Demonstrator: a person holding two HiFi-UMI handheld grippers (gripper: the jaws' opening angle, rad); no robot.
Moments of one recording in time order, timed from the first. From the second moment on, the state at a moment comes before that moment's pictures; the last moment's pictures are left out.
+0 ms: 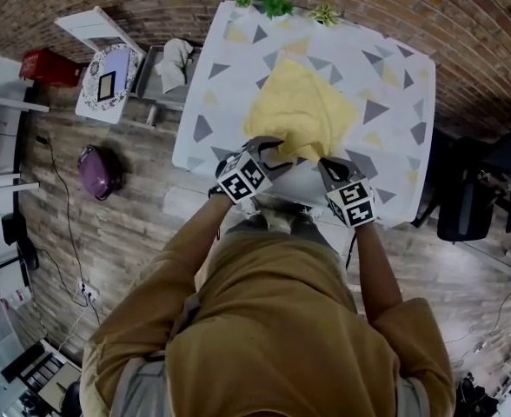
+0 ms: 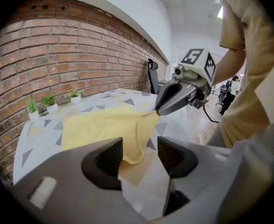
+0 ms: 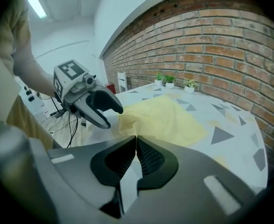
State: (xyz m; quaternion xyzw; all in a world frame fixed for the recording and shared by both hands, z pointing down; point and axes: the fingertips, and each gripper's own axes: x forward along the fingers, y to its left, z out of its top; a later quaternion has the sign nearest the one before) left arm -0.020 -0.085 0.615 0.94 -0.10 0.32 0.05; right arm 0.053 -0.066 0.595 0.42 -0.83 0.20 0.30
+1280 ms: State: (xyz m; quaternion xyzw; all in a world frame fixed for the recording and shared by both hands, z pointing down) left arm 0.006 -0.081 0.627 0.93 -0.05 0.33 0.15; right arm 0.061 -0.060 0.571 0.40 -0.85 0.19 0.28
